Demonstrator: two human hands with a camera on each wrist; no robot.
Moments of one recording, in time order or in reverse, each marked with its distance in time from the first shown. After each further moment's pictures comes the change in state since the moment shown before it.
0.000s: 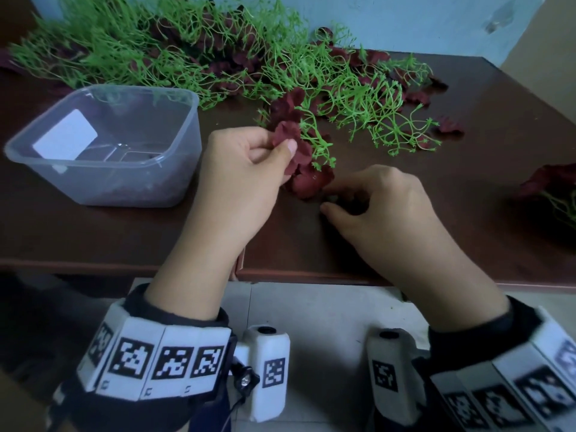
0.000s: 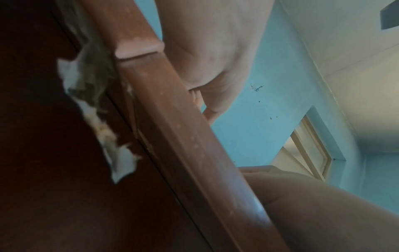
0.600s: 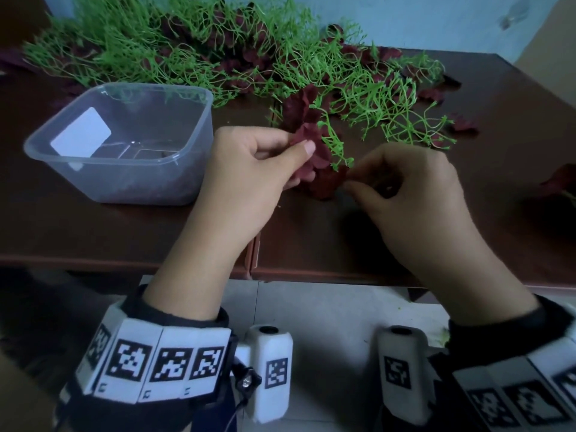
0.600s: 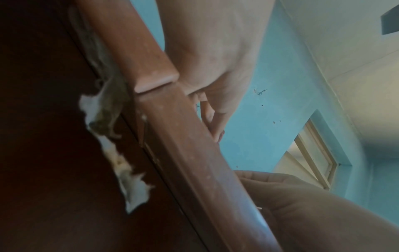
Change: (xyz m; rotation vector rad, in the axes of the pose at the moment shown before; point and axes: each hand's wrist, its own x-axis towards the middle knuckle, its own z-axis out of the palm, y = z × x) left_hand -0.001 0.004 -0.013 -0.008 -0.089 0.046; right_hand 0.006 0.001 -0.004 0.211 0.132 0.027
